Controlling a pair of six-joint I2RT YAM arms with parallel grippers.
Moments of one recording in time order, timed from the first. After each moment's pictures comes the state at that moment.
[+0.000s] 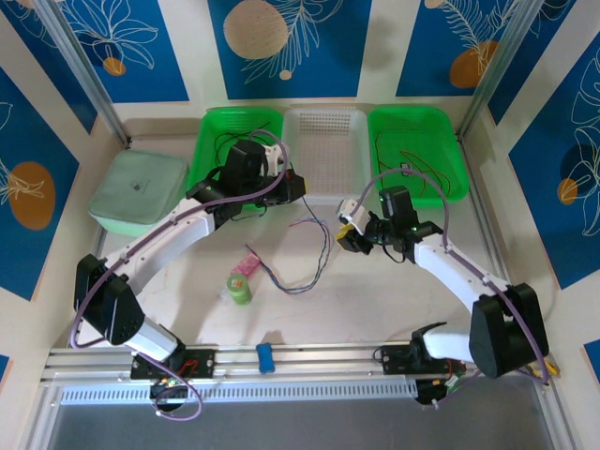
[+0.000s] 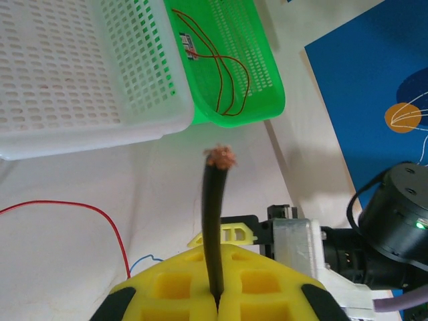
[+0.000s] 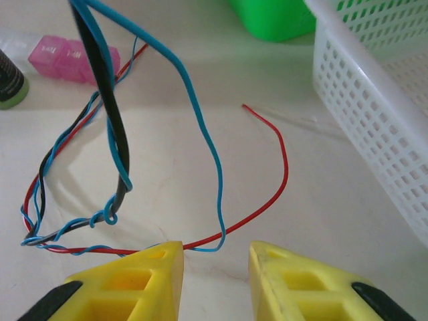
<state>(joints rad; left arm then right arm) -0.64 1.53 1.37 -0.37 0.39 -0.71 0.33 1.28 0.78 -0.34 -0.56 -0.60</state>
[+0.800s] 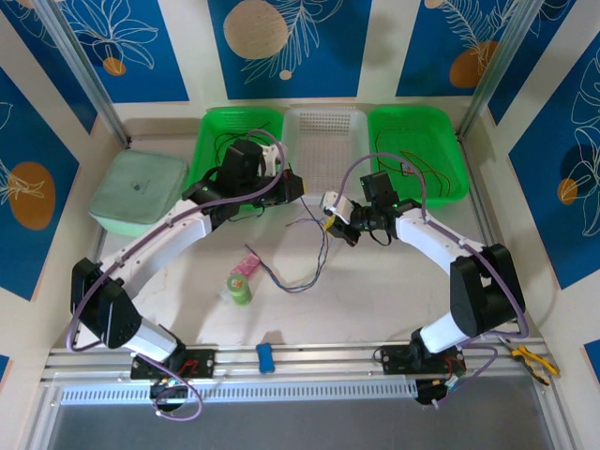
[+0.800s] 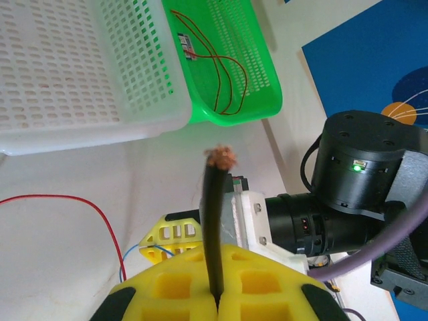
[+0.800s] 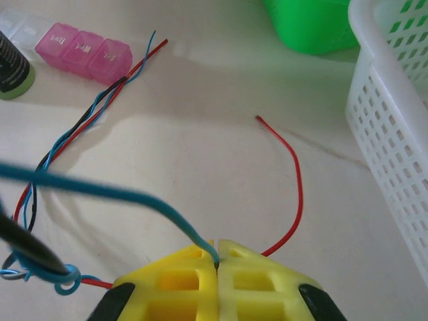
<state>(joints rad) -0.64 1.50 1.37 -0.39 0.39 -0.71 0.37 1.50 0.97 -0.42 -0.60 -0.71</state>
